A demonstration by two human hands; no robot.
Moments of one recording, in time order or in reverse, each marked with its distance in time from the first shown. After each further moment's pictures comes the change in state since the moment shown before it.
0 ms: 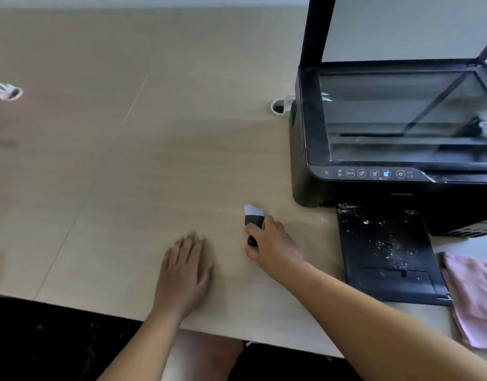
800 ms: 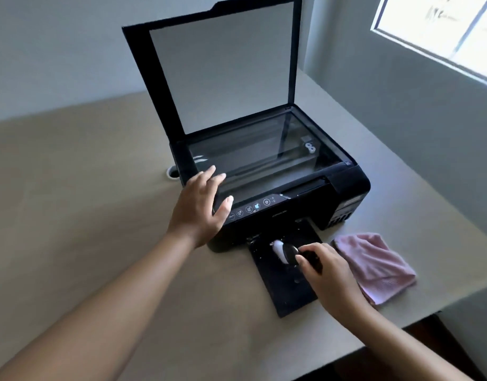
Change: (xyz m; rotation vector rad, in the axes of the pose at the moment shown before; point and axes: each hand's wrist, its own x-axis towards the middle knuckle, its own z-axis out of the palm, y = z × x) left_hand 0.159 0.244 -0.150 -0.240 0.236 0.725; right_hand -0.169 0.116 -0.091 0.507 0.711 0.598
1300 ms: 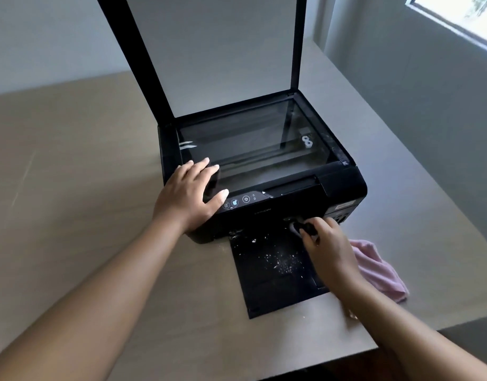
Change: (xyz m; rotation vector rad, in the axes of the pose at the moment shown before) left_hand 0.019 0.019 0.021 0.254 -0.110 -0.164; right_hand 0.073 0.056 -0.020 -0.148 0.003 -0.083
